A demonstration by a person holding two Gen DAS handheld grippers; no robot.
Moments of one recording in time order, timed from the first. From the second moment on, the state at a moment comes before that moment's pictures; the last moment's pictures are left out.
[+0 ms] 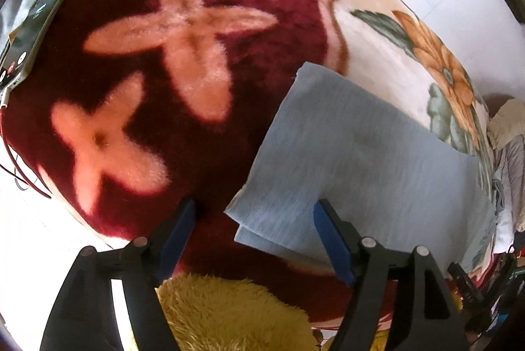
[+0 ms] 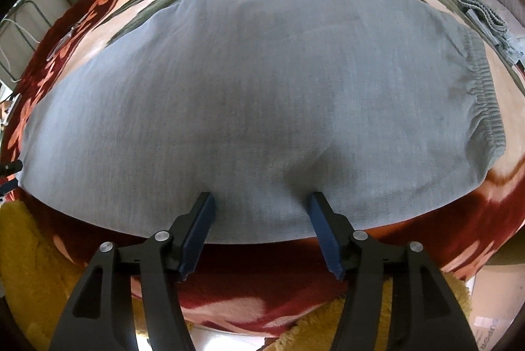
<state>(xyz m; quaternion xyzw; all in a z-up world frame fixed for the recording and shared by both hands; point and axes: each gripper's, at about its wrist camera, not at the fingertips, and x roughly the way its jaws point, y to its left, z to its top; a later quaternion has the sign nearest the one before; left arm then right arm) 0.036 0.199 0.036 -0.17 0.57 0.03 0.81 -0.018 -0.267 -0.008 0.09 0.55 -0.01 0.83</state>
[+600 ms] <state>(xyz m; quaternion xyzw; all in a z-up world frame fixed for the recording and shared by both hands) 0.018 0.156 0.090 -0.15 0.51 -0.04 0.84 -0.036 -0.274 0.012 0.12 0.52 0.01 0.84</state>
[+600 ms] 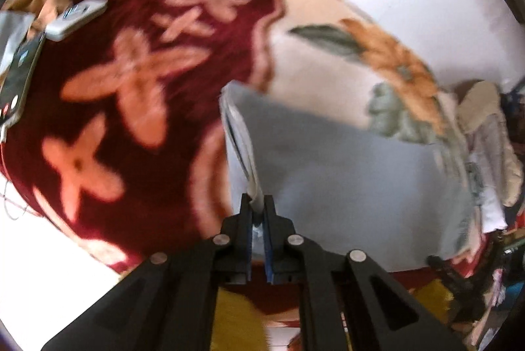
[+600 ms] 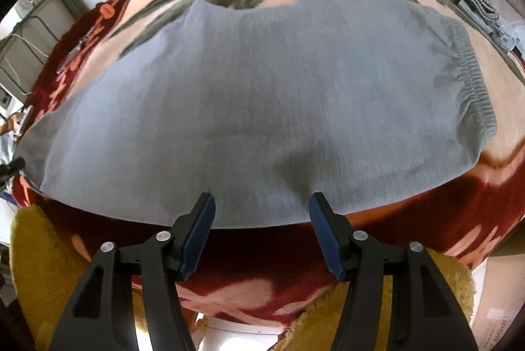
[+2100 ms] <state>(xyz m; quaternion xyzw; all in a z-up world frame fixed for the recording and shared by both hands) 0.022 0.069 0.069 -0.04 0.57 -0.06 0.82 0.010 -0.163 0.051 0.10 0.50 0.12 0.85</state>
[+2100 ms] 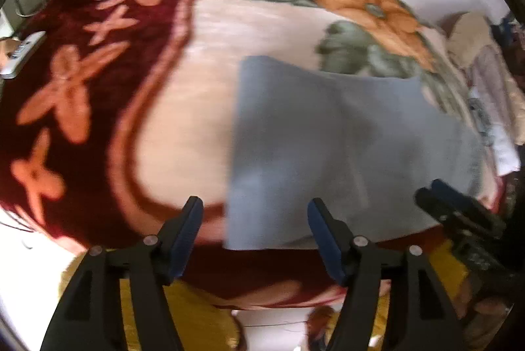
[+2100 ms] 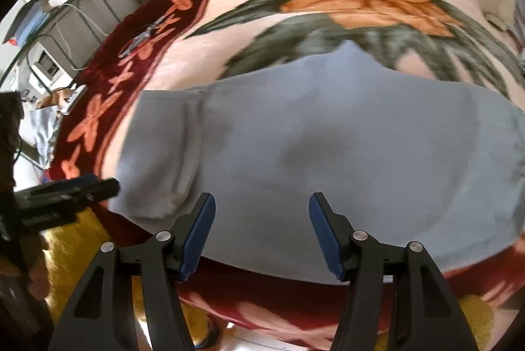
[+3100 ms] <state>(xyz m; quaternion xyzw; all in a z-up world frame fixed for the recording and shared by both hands) 0.014 0.106 0.031 -0.06 0.58 -0.07 0.81 0.057 -0.070 0.028 0.15 0.54 0.16 0.82</state>
